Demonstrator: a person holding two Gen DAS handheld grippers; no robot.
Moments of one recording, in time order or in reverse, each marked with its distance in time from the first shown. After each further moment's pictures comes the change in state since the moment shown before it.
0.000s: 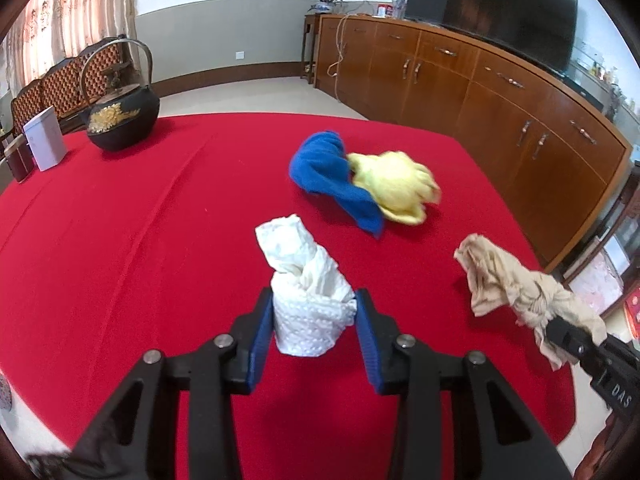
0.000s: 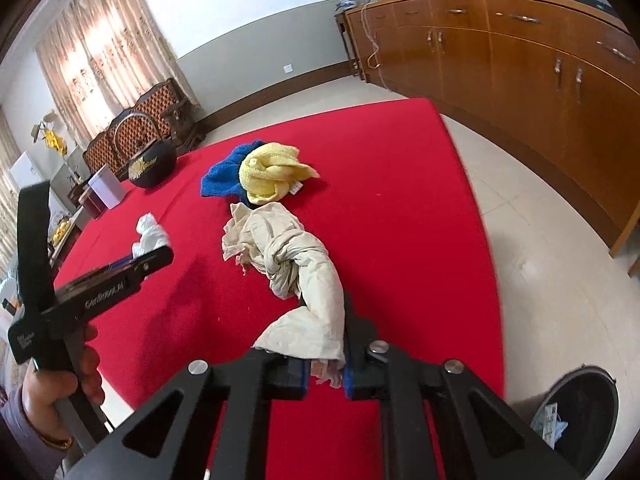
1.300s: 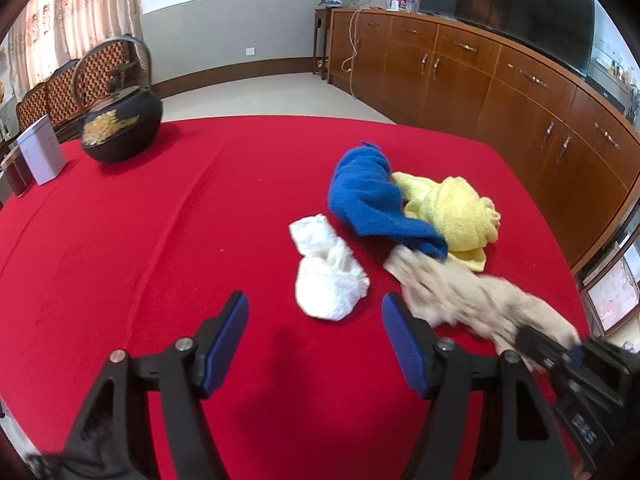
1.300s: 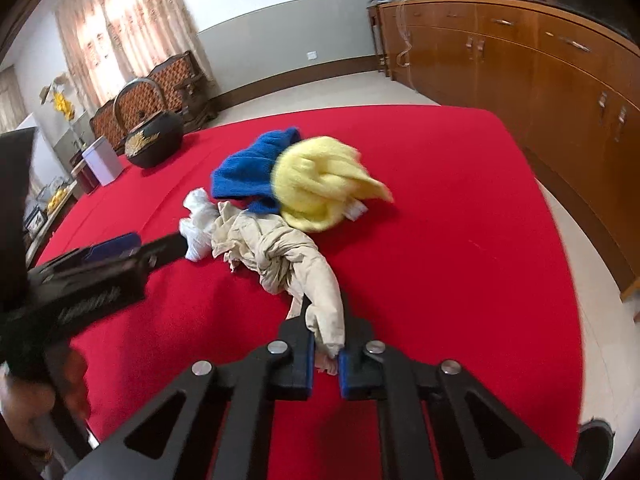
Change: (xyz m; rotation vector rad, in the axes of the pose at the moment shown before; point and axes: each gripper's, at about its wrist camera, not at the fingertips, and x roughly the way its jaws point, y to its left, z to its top) left arm 0.054 0.020 0.040 0.009 0.020 0.063; right arm 0.091 0.053 0.036 -0.114 0.039 -0.008
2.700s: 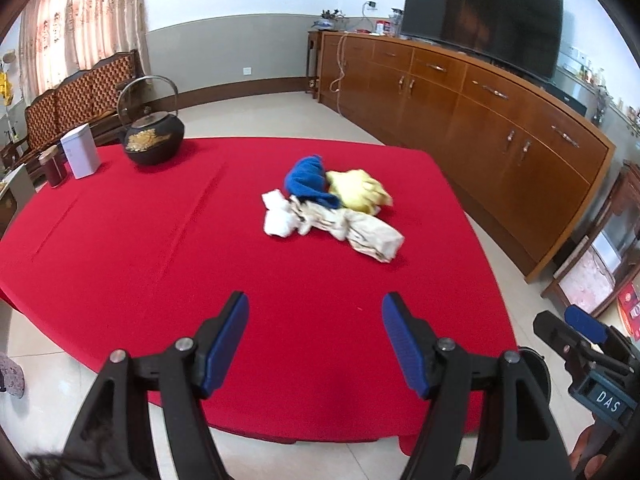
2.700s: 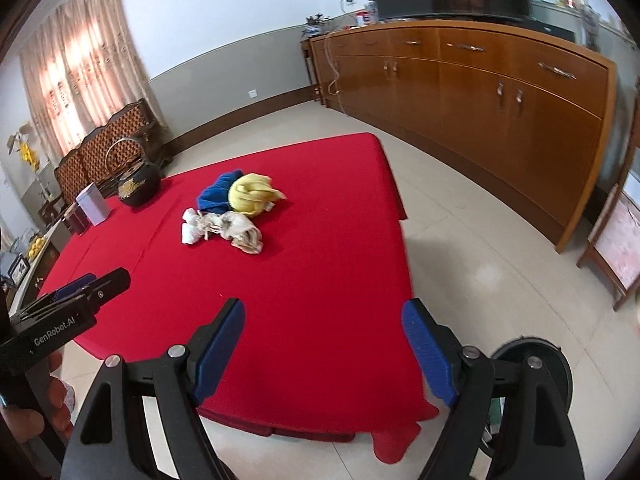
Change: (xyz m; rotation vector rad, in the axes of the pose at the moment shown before) left arm -0.137 -0.027 -0.057 -0.017 -0.065 -0.025; right arm -0.186 -0.029 -0.068 0.130 -0.109 -0.145
